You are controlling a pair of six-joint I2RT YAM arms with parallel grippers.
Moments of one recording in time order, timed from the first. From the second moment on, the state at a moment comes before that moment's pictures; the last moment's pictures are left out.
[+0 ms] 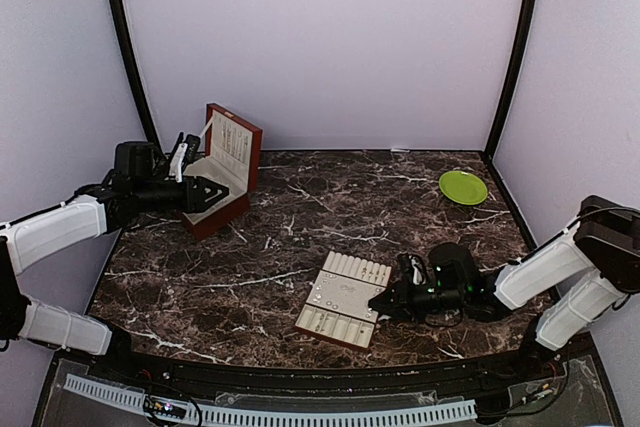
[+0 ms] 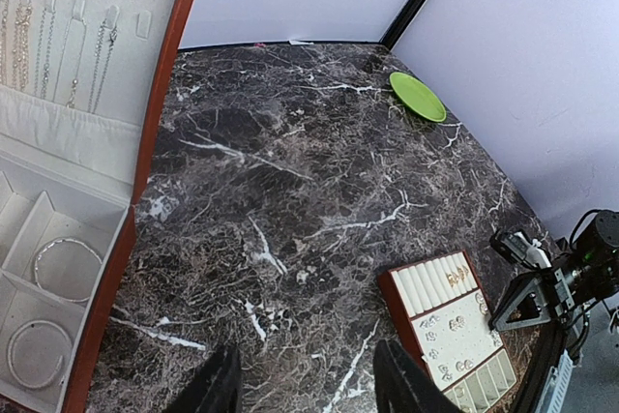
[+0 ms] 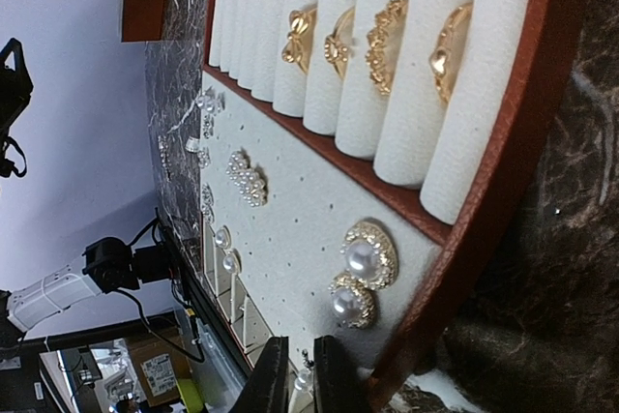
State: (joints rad) left arm -0.25 1.21 0.78 -0.06 0.56 -0.19; right arm 0.90 1.50 0.30 0.61 -0.36 1.23
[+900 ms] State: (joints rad) left arm -0.25 1.19 0.78 -0.05 0.56 -0.19; right arm 0.89 1.37 0.42 0.27 -0.33 1.02
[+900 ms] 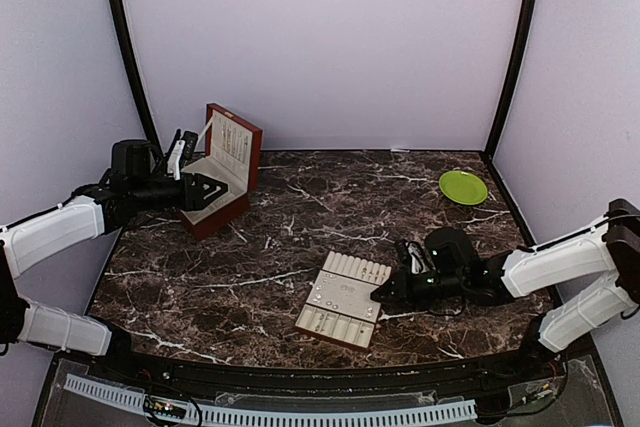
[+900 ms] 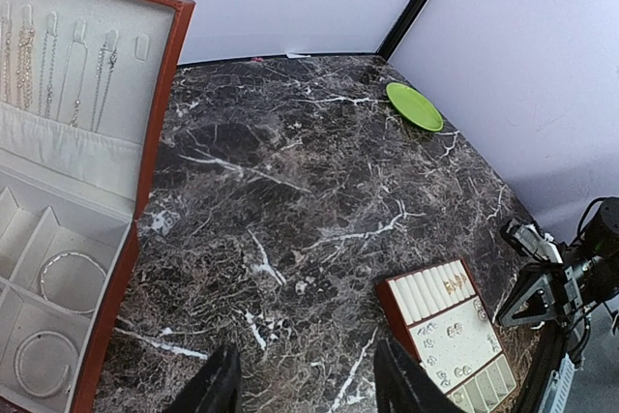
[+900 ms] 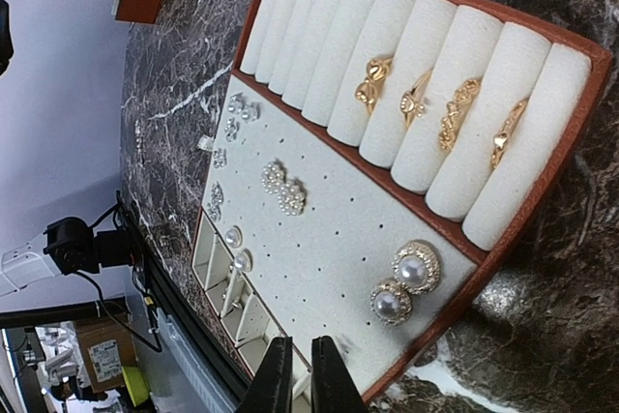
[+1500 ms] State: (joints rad) left arm -0.25 1.19 0.78 -0.05 0.56 -0.19; right arm 0.90 1.43 0.42 0.32 -0.38 1.02
